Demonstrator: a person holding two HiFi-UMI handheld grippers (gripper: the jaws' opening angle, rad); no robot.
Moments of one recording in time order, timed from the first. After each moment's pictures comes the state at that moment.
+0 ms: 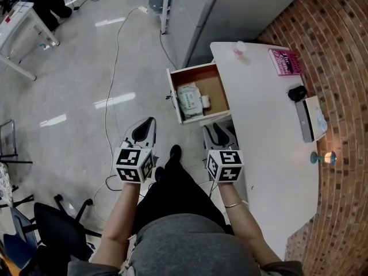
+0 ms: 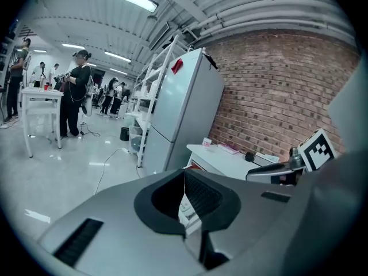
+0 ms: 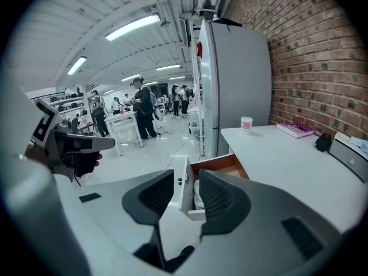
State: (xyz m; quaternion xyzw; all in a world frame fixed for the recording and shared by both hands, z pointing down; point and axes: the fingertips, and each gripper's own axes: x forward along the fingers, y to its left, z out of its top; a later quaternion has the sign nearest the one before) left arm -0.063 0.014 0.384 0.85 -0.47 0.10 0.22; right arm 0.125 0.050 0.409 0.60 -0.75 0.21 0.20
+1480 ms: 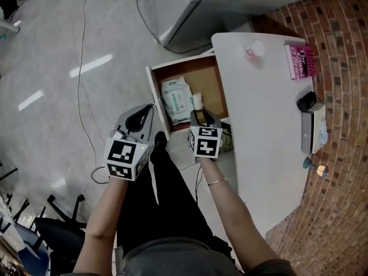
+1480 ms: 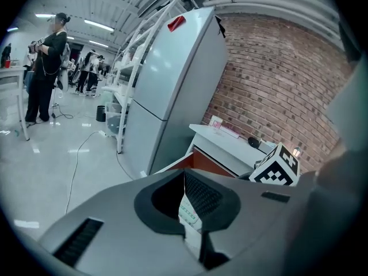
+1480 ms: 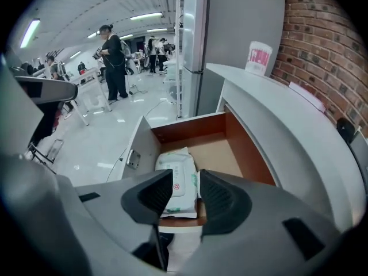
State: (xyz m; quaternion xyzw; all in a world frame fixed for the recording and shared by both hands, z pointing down) left arm 0.003 -0.150 0.487 0.88 -0.35 0.16 0.26; right arm 0.178 -0.099 0.598 0.62 -0.62 0.32 0.37
